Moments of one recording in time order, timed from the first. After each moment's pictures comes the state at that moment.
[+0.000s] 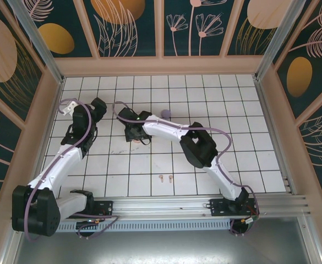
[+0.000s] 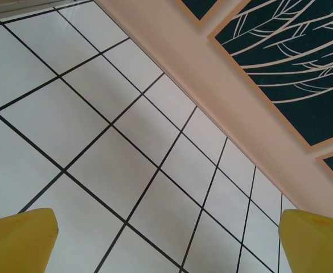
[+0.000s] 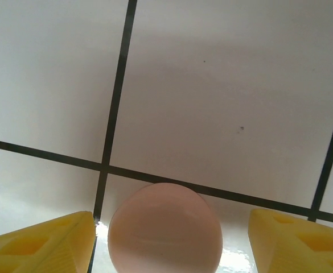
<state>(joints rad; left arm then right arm) -0.17 1.14 0.70 0.01 -0.29 -0.87 0.98 2.37 1.99 -0.84 0.18 0.70</state>
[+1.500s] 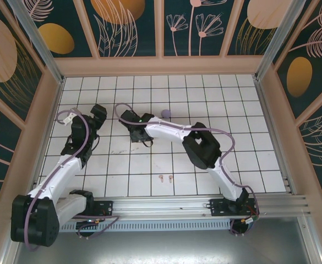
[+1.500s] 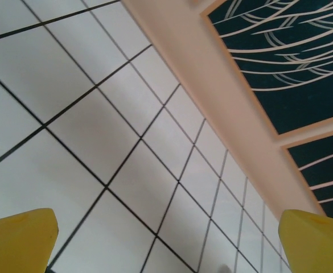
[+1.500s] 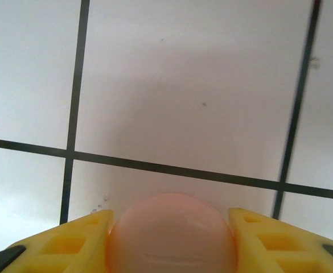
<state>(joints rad) -0.16 1.04 0.54 0.13 -0.16 -1.02 0.98 2.28 1.86 -0.79 0.23 0.75</state>
